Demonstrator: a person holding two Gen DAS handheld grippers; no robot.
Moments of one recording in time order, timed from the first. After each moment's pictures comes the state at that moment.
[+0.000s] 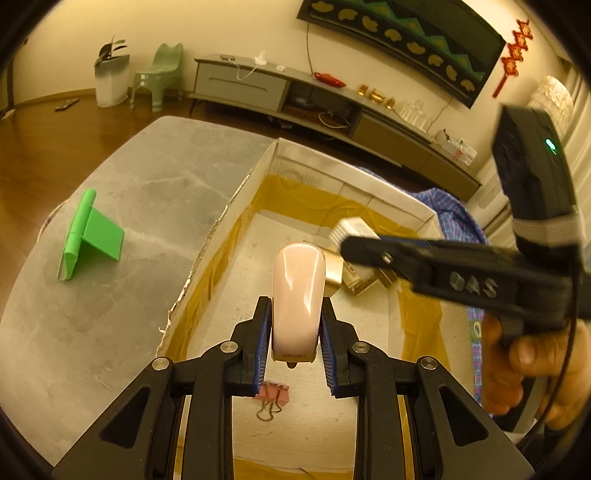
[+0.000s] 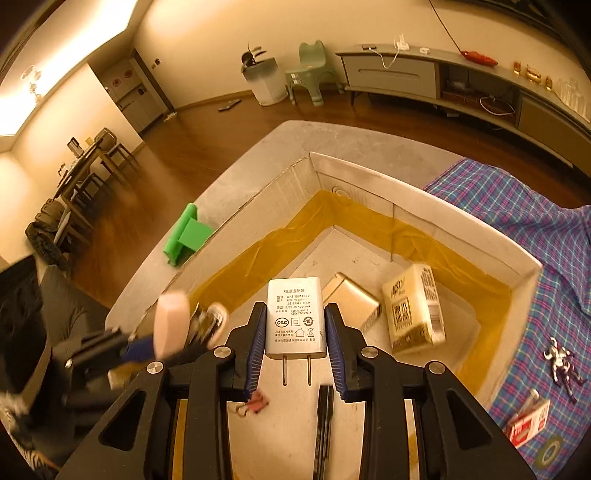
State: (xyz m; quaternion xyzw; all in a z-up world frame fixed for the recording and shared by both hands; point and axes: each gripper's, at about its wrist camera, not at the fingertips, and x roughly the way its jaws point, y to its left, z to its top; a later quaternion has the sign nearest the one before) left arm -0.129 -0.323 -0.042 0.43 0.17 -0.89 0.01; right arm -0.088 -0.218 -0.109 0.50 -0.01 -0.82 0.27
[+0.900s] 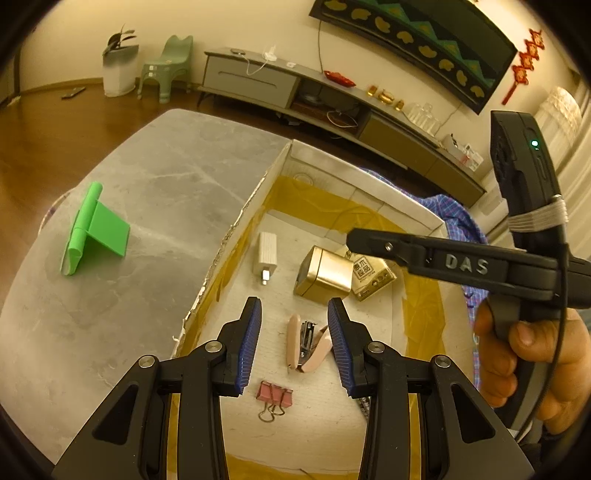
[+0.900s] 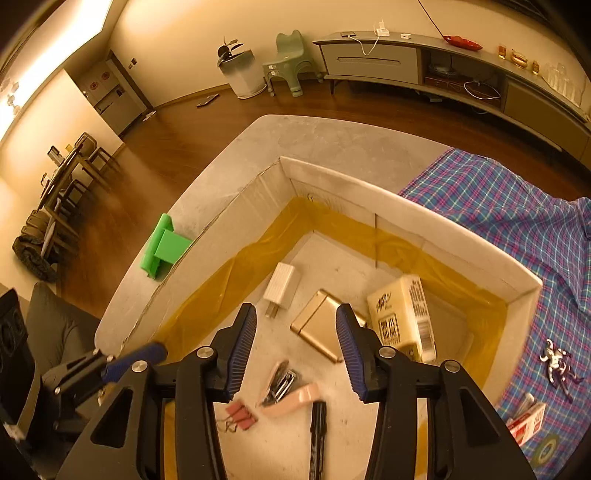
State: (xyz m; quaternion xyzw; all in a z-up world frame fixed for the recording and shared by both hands) left arm -0.134 -0.333 -0.040 0.43 0.19 -0.88 0.02; right arm -0.102 -0.213 -0.107 0.52 -0.02 -0.82 0.24
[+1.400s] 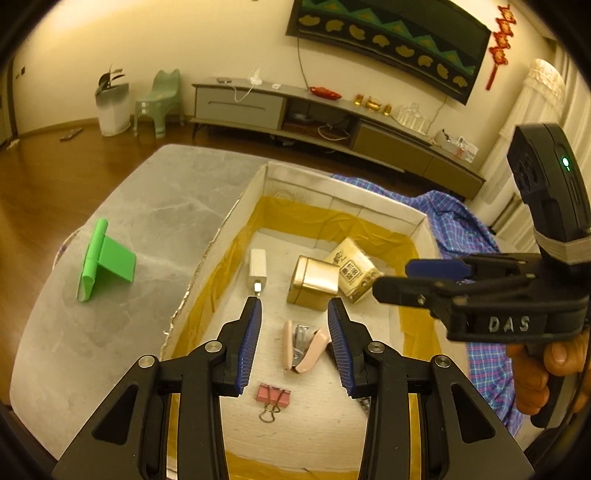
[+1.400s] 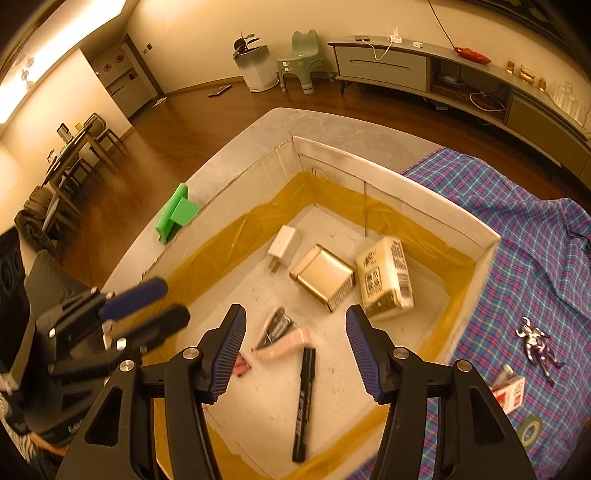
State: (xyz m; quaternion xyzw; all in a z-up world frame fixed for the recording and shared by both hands) left arm -0.117 -0.305 -0.020 0.39 0.13 -0.91 0.02; right arm -0.050 -0.186 -0.088 0.51 0.02 -0.82 0.26
